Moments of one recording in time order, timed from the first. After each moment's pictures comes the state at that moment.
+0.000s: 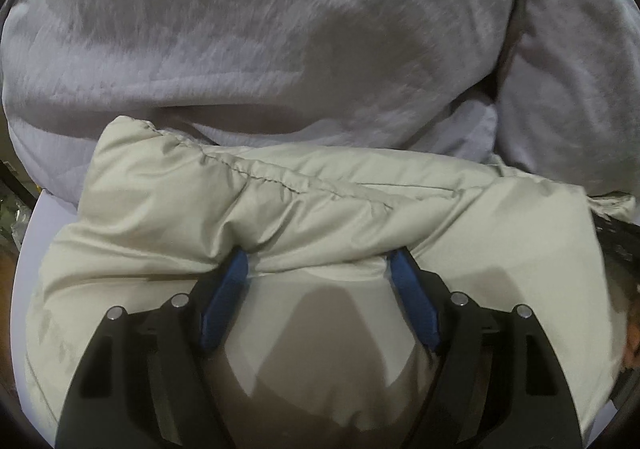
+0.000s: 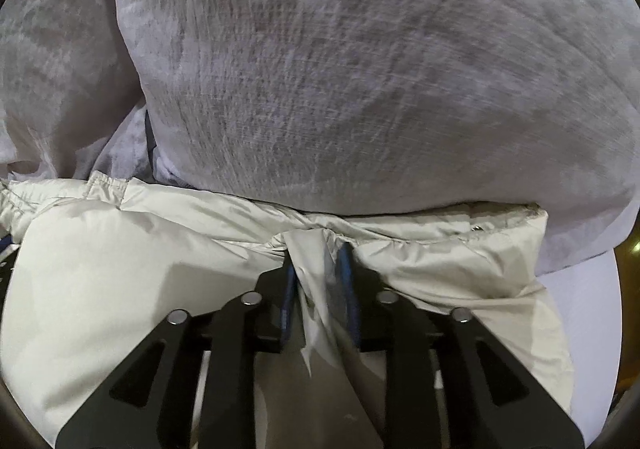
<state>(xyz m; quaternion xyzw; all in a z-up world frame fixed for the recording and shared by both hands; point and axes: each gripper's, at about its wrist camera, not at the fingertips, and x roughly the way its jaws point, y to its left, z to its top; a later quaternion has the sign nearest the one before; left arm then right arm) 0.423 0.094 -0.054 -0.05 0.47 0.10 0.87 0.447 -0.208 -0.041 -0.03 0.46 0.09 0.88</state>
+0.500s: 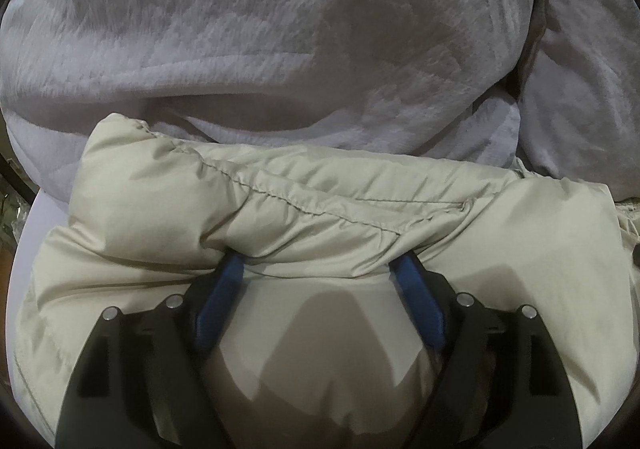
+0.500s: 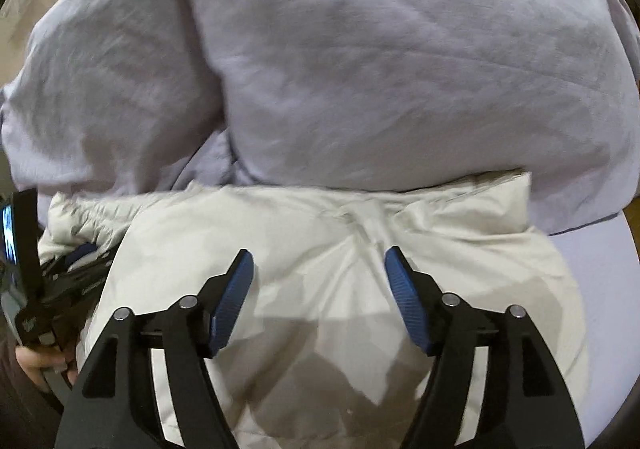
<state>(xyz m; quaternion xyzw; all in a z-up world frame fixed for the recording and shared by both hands) 0.431 0.096 -0.079 -0.05 0.47 0.11 0.87 0.380 -0.192 -0.013 0.03 0.43 0.13 0.89</state>
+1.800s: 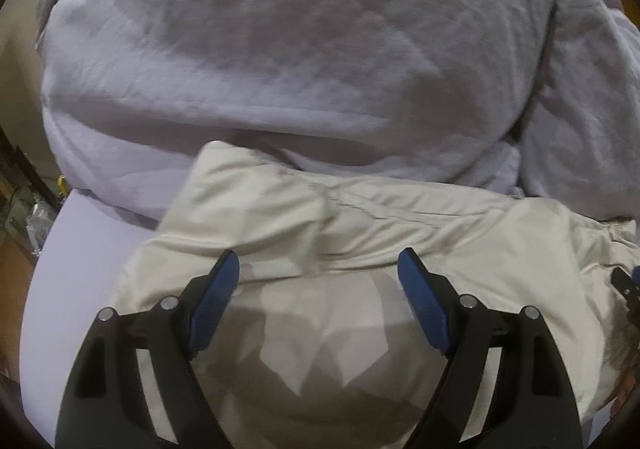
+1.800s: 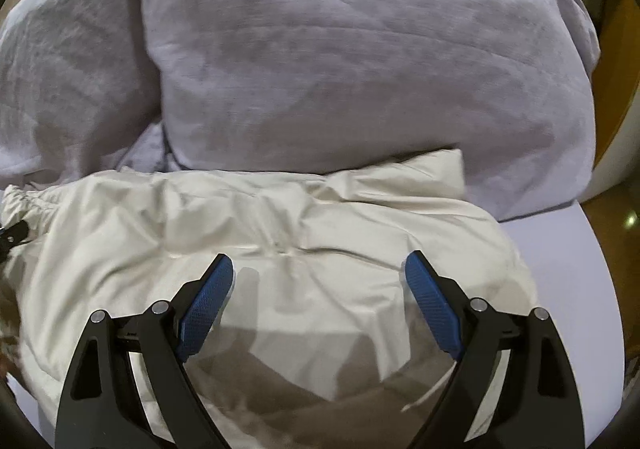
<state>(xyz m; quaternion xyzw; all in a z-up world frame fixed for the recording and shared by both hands) 0.417 0.140 -0.065 -0.05 0.44 0.13 0.89 0.399 -0.210 -0.042 0.00 0.42 0.03 0.91</state>
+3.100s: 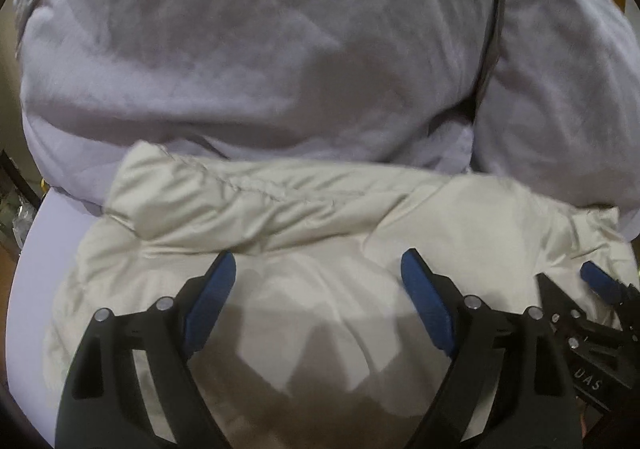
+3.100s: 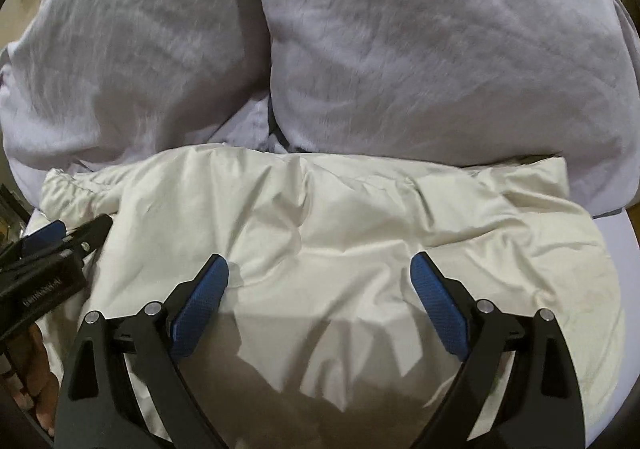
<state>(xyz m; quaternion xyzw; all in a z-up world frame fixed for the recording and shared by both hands) 0.496 0.096 -0.130 -0.05 0.45 0.10 0.89 0.426 -0.103 -0.085 0.01 0.42 0.11 0.90</state>
